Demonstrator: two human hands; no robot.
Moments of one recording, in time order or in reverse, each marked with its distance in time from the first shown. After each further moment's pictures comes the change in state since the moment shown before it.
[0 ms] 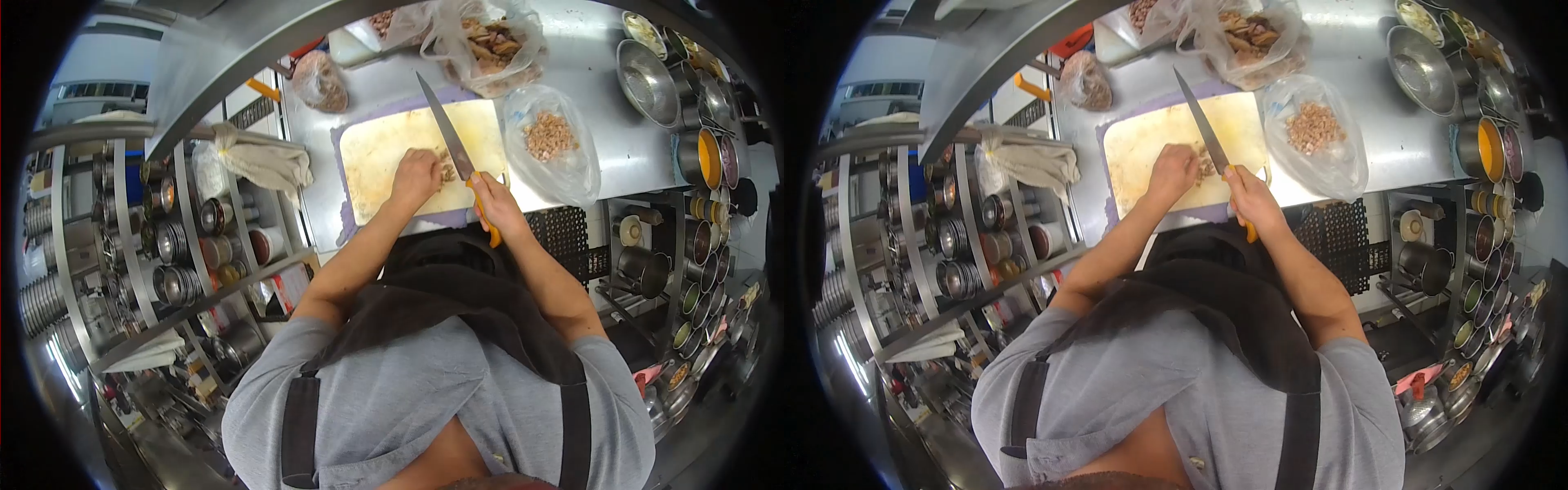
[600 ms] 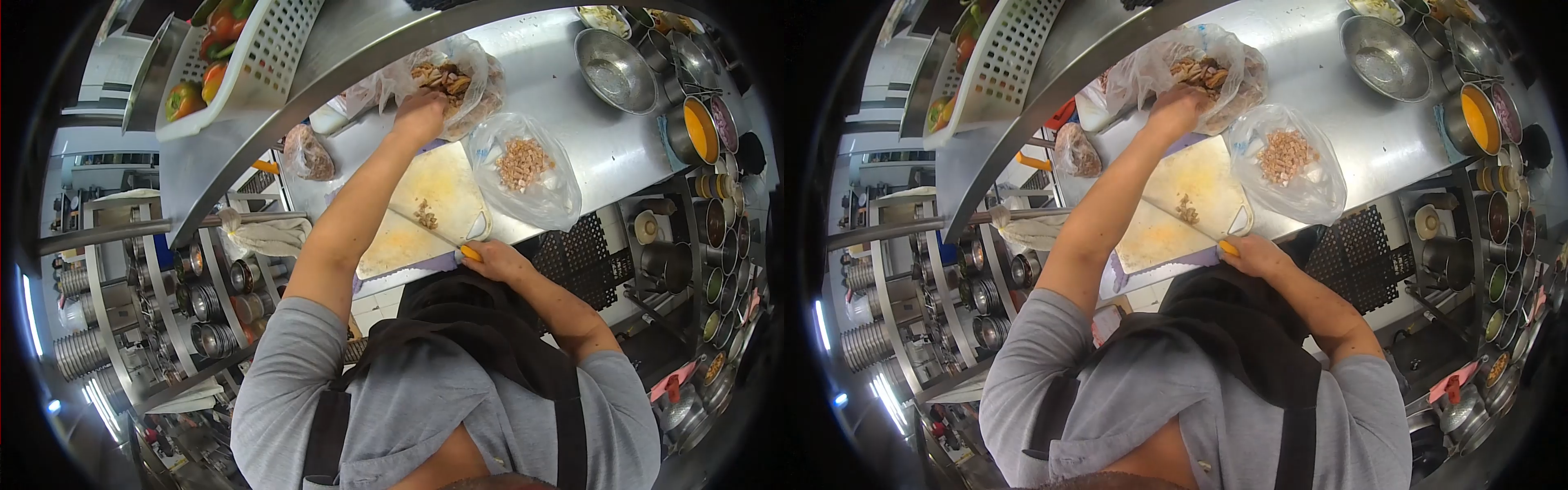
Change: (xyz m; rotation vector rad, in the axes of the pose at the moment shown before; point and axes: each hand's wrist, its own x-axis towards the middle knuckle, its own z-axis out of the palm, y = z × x) left_hand 0.235 0.034 0.004 0.420 -0.236 0.314; right_hand -0.012 0.058 -0.038 -0.566 -0.152 -0.284
